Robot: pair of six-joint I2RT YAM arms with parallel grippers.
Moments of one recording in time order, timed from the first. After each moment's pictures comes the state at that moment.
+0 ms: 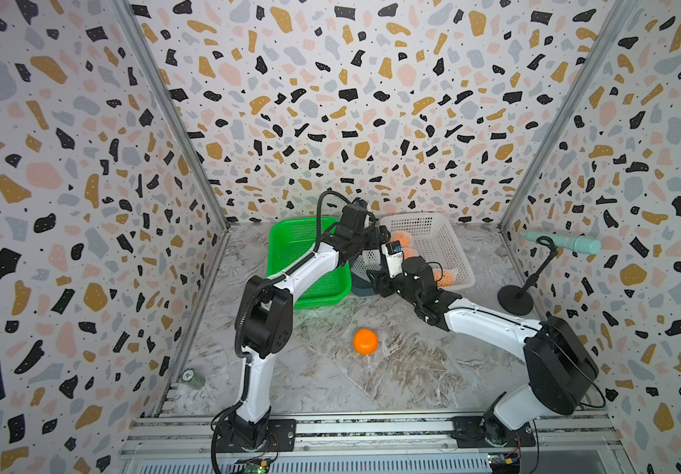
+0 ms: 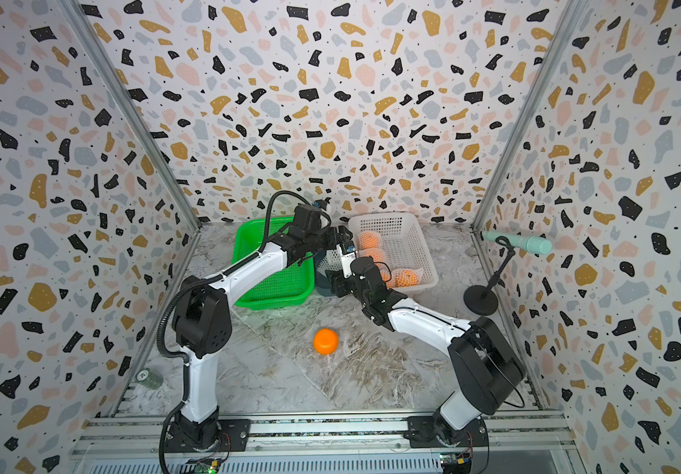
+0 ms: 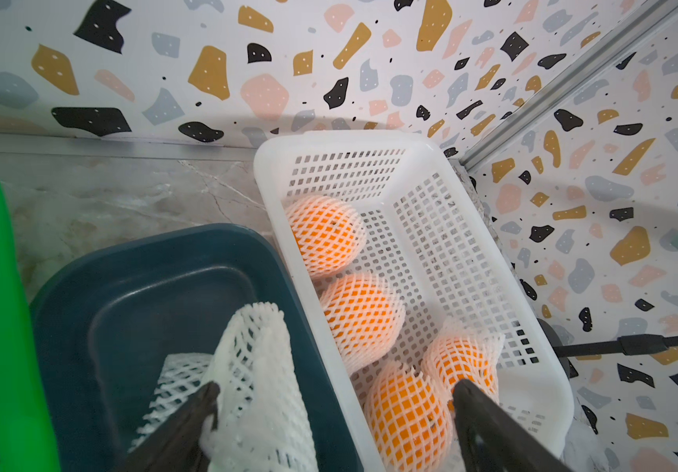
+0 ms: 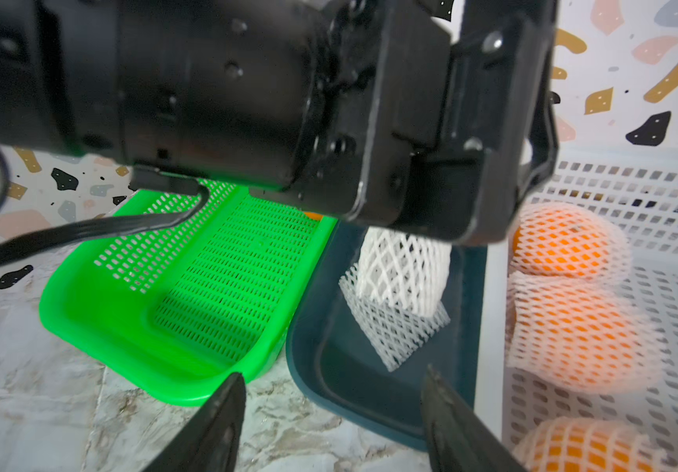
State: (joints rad) left arm -0.54 2.07 1.80 -0.29 0.17 -0.47; right arm 0.69 1.58 0.98 0.25 0.06 0.16
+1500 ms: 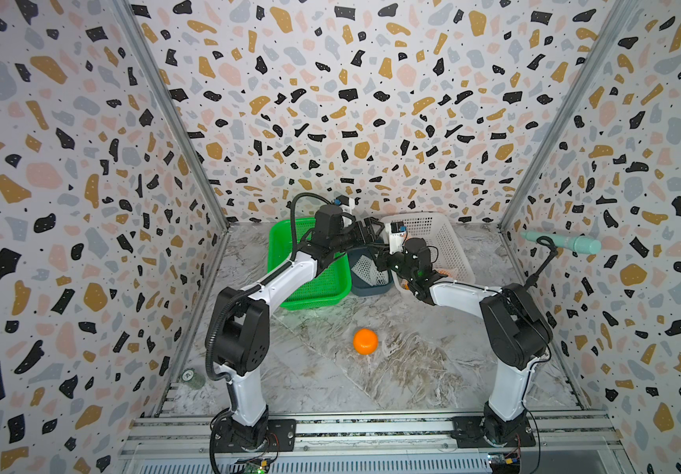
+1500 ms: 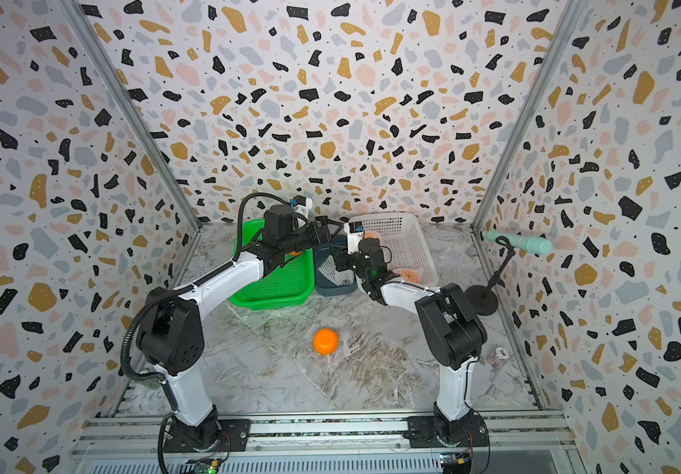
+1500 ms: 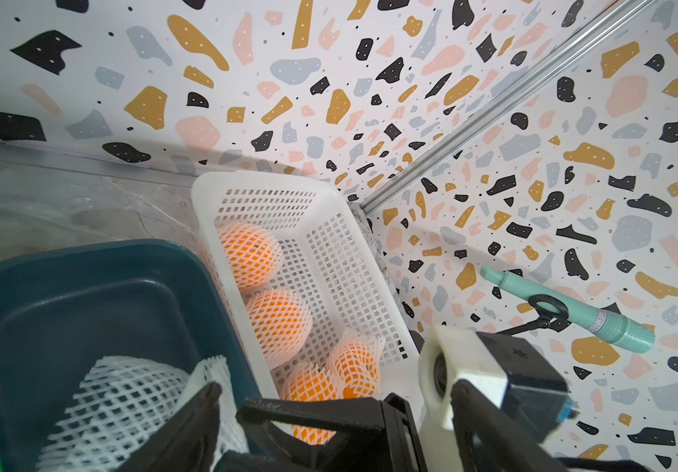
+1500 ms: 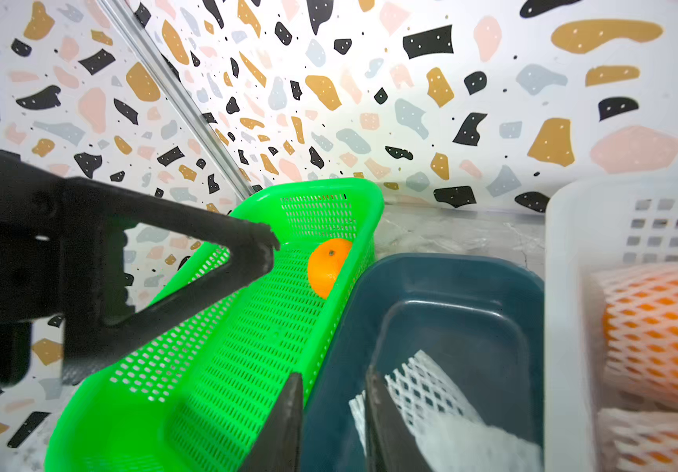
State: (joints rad) left arm -0.47 1.85 1.52 0.02 0.40 -0.66; right arm 0.54 1.89 1.17 0.53 -0.22 0.36
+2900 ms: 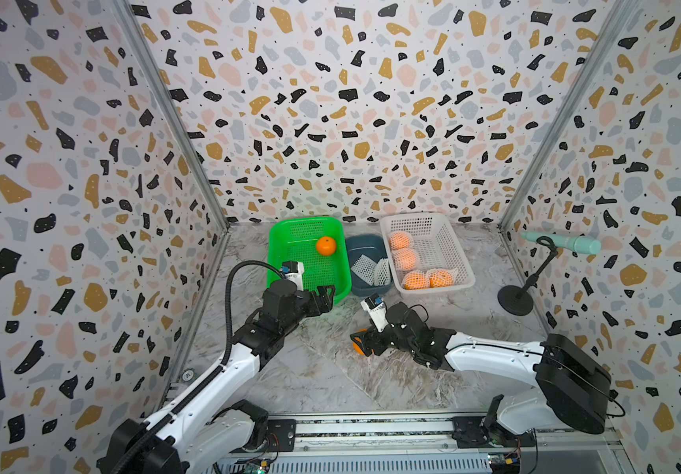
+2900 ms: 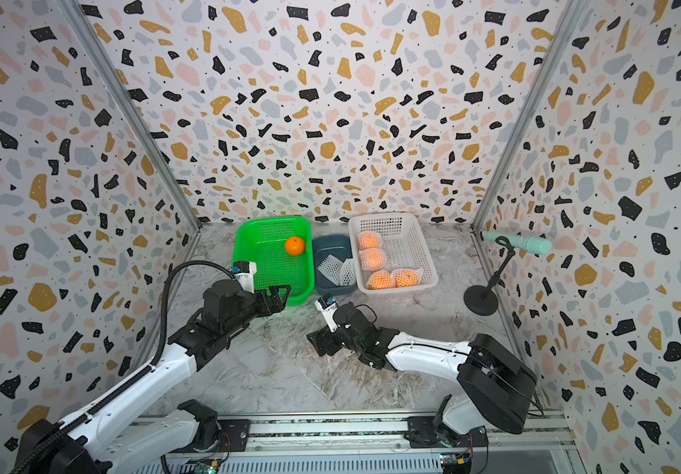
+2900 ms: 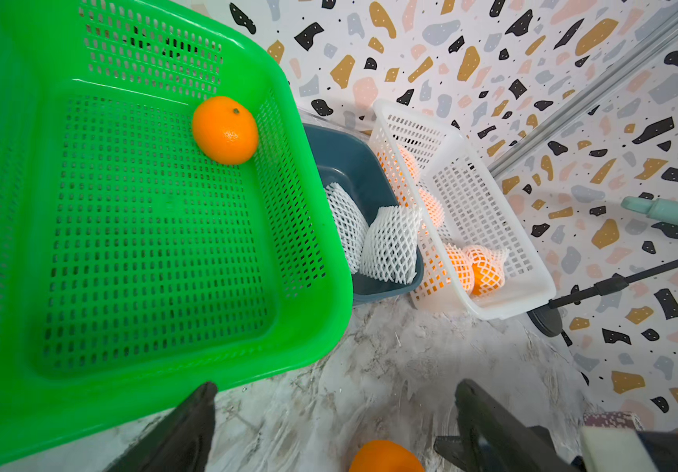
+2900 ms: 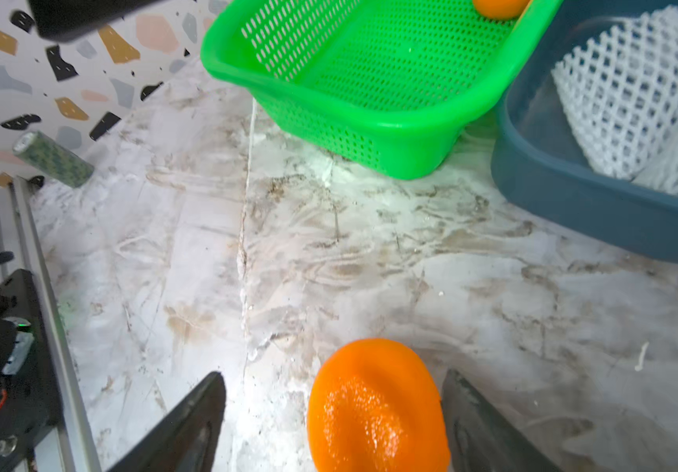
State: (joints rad) left arm -0.44 0.99 0.63 -0.08 0.06 -0.54; right arm 0.99 1.44 0.71 0.13 -0.01 0.30
